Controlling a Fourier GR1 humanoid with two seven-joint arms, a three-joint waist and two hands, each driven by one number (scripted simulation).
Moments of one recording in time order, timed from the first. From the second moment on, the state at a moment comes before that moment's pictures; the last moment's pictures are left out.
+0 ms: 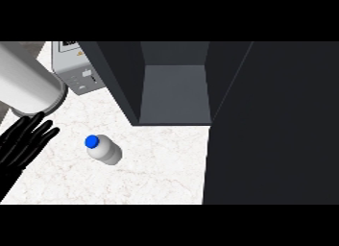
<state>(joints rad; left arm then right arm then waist) 0.16 0.32 0.12 -2.06 0.56 -0.47 0.21 0.51 -0.07 0.20 -2.47 -0.12 0.11 0.18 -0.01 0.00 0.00</state>
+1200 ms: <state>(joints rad) -0.02 0.19 0.14 -1.39 0.11 -0.49 -0.24 0.85 -0.09 0.23 -2.49 -0.08 0.24 -0.11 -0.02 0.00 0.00</state>
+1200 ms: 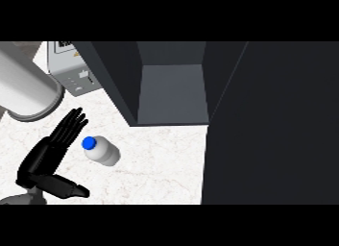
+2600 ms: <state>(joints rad) -0.34 0.16 0.15 -0.46 -0.06 -0.46 -0.77 1.02 -0.12 0.27 -2.49 -0.06 0.29 -0.26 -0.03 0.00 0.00</state>
